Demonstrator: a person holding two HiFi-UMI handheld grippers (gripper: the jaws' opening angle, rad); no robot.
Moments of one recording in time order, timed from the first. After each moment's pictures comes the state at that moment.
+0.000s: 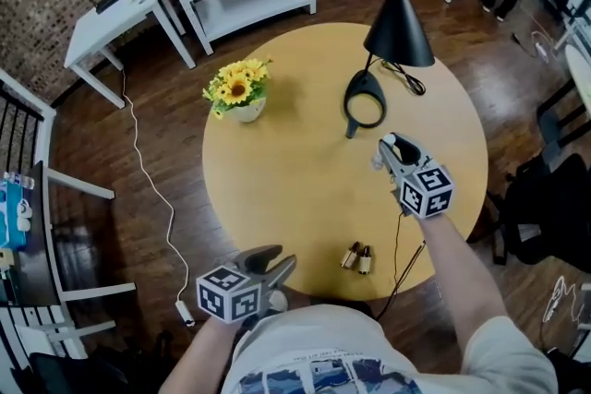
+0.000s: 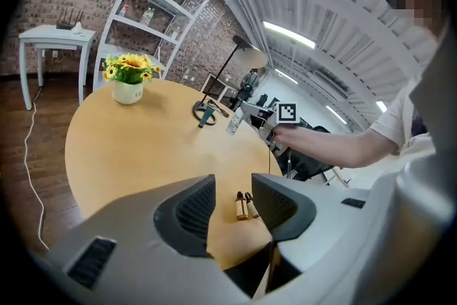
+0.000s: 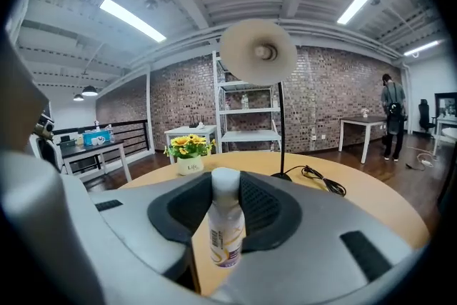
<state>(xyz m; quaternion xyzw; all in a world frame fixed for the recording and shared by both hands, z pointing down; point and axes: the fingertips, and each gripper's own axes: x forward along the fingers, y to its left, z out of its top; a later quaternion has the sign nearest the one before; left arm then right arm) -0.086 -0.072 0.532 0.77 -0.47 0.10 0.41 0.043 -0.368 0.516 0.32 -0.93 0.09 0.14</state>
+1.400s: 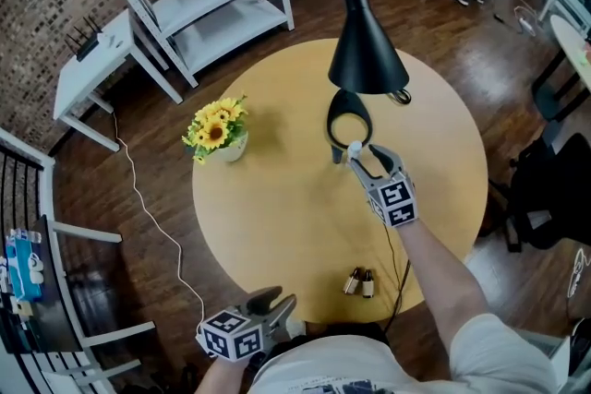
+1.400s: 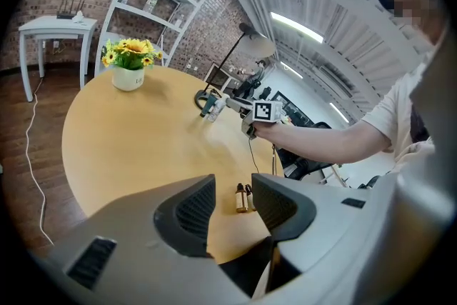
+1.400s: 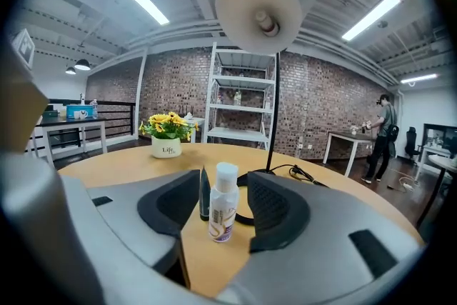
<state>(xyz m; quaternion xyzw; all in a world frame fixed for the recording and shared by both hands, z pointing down) -0.081 -0.079 0.552 0.76 -0.46 0.12 0.44 0.027 -0.425 0.583 0.37 -0.92 0.01 0.17</state>
